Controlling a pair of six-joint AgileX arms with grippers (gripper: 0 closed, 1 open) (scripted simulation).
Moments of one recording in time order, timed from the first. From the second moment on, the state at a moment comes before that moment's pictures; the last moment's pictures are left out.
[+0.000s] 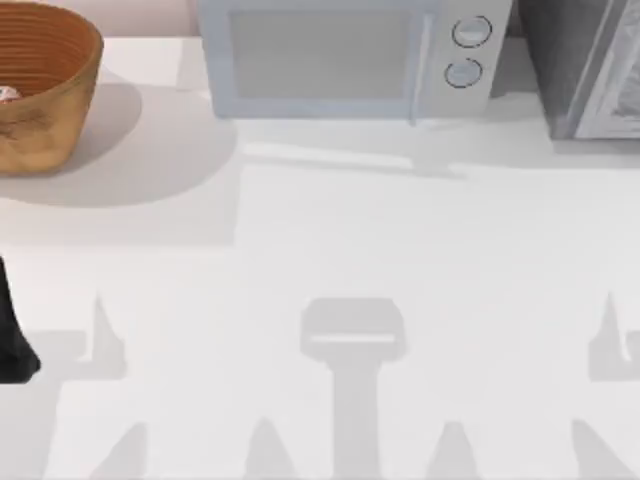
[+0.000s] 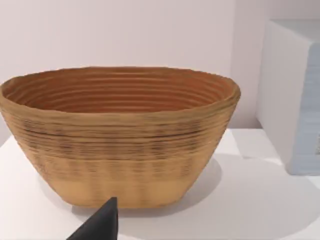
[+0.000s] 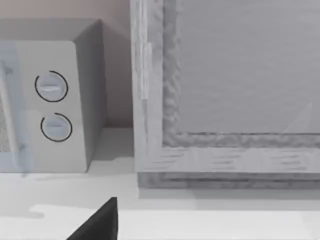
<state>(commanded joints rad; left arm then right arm) 0.00 0.00 0.00 0.00 0.00 0.00 0.00 0.00 0.00 0.00 0.00 0.00</state>
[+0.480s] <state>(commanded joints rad) 0.00 0.17 0.17 -0.09 0.02 0.00 0.00 0.00 0.00 0.00 0.00 0.00</state>
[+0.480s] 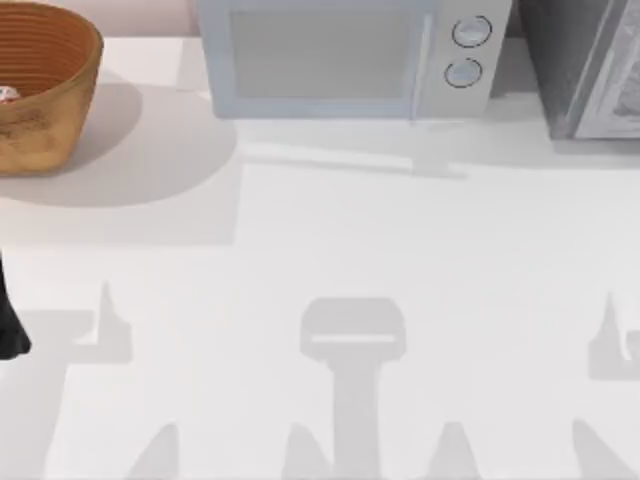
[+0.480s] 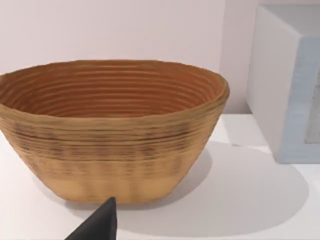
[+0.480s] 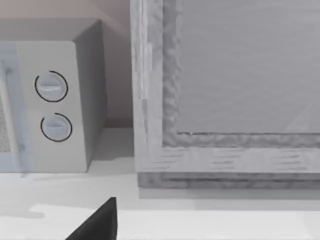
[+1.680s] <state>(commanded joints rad) 0.10 2.01 2.09 -1.10 0.09 0.12 0.00 0.00 0.00 0.00 0.00 0.00</state>
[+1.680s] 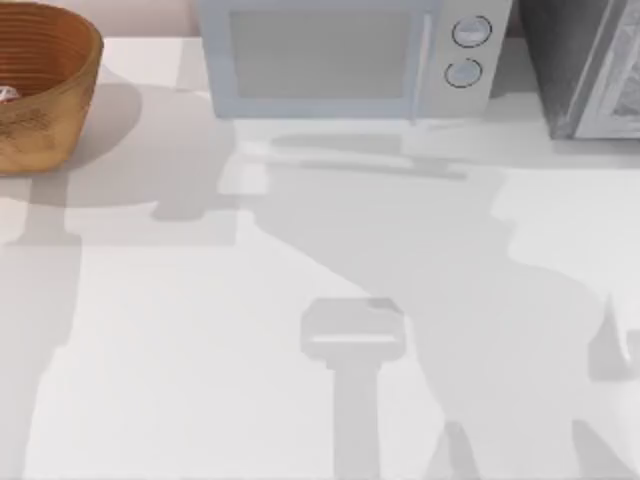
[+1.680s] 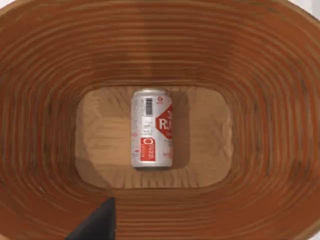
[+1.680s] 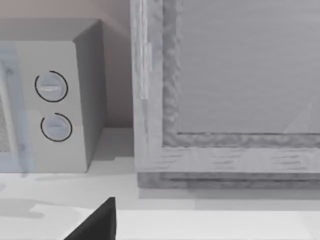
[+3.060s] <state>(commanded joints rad) 0.15 2.76 2.79 -1.40 0.10 0.17 0.00 0.00 0.00 0.00 0.00 0.00</state>
